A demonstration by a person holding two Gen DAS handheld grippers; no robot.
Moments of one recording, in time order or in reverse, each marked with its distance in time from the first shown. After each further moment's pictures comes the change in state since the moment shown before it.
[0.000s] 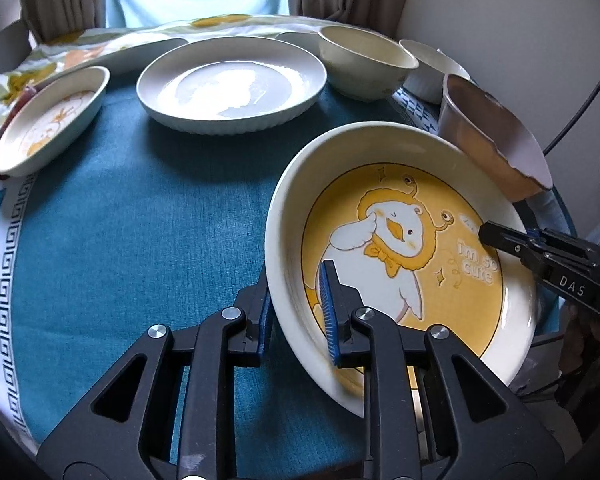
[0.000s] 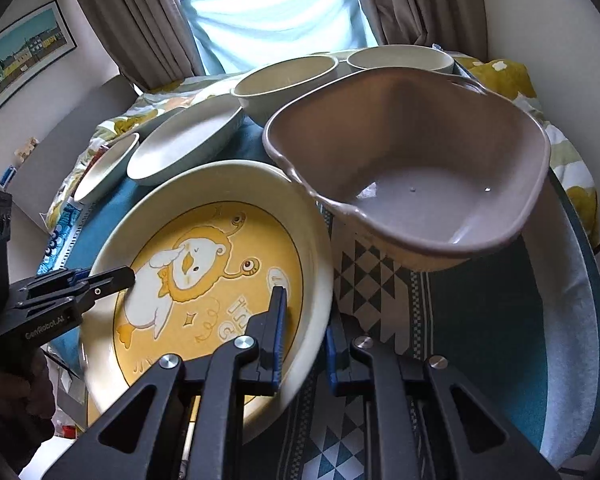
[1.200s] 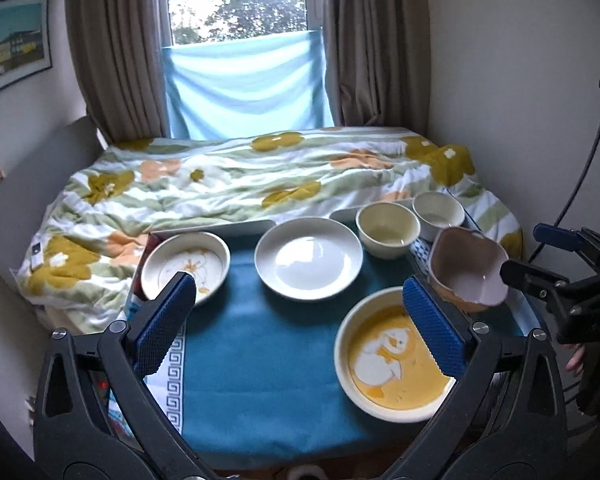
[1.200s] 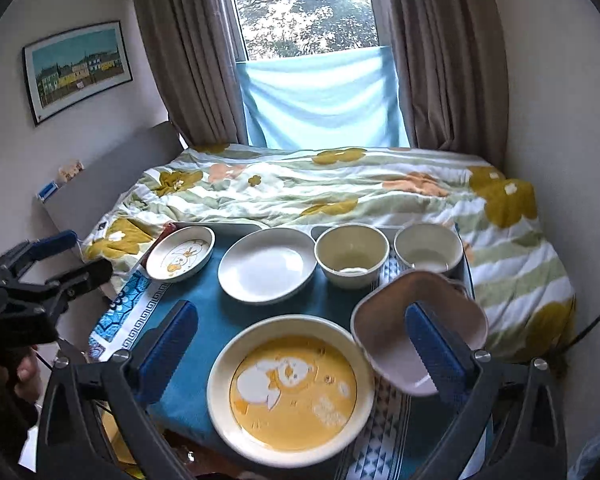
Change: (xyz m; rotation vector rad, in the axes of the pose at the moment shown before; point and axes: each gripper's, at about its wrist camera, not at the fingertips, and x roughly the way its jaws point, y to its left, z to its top) left arm -0.212 -0.011 0.077 0.043 -0.341 0.227; right arm -0.147 0.083 0.082 -0.163 -0.252 0.013
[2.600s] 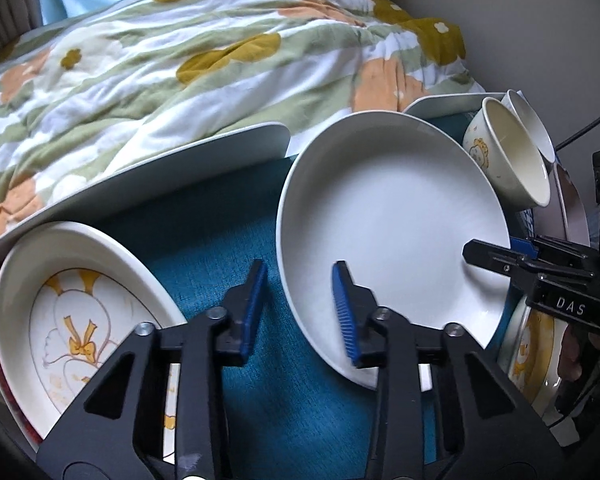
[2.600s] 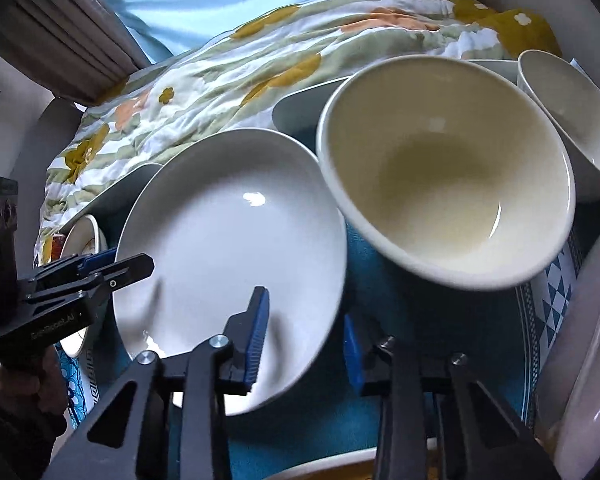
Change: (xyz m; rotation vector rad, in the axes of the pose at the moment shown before) left arm 0.361 0.098 -0.003 0.097 0.559 -0.393; right arm 0.287 -0.009 -0.003 0.409 0.459 -0.083
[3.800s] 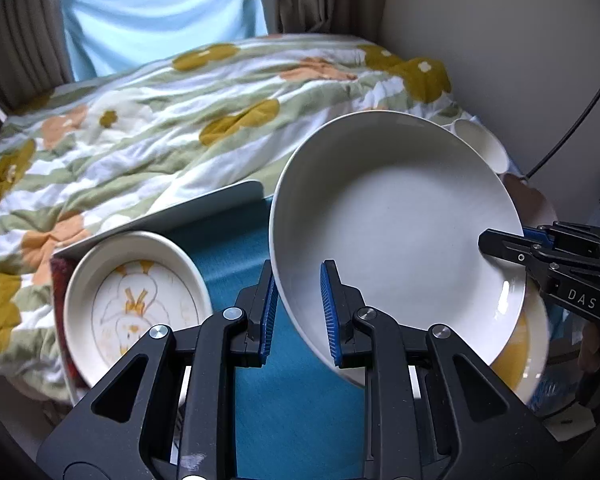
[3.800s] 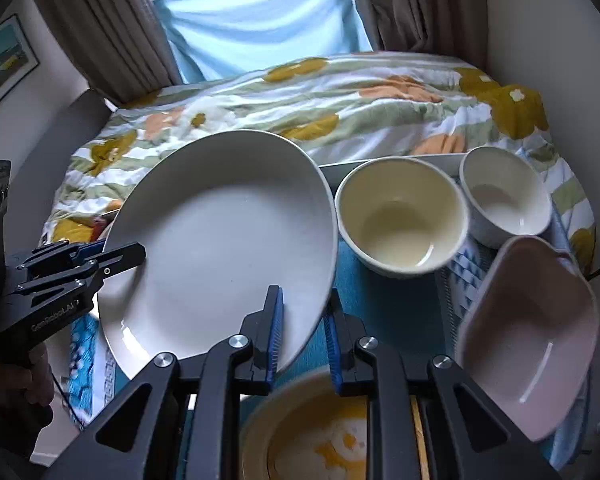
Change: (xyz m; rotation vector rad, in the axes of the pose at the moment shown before) left arm -0.116 -0.069 -0.037 0.048 -0.210 0.121; right arm -0.105 0.023 -0.028 -0.164 -0.164 -0.030
